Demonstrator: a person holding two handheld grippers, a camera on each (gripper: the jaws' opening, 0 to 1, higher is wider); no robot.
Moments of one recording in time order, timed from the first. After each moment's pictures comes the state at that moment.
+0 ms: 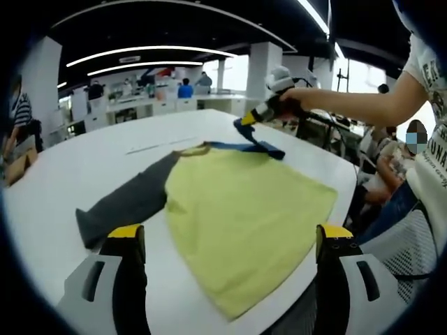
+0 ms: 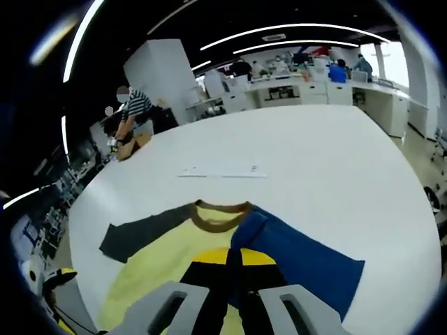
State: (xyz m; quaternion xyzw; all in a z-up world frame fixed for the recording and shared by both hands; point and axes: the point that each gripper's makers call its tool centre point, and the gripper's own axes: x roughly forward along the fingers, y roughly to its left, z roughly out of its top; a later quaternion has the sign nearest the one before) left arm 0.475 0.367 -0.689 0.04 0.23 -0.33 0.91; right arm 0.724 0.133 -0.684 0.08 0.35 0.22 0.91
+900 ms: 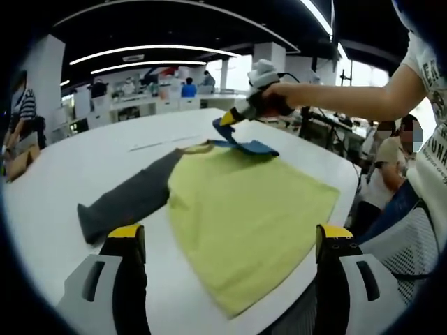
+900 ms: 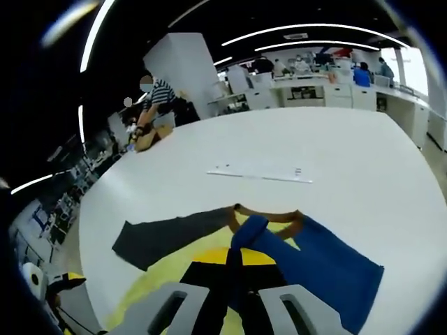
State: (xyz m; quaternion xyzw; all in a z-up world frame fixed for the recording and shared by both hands) left arm 0.474 0.371 -0.692 0.04 0.23 -0.33 0.92; right arm 0.728 0.210 -0.682 0.07 0.35 0.28 0.89
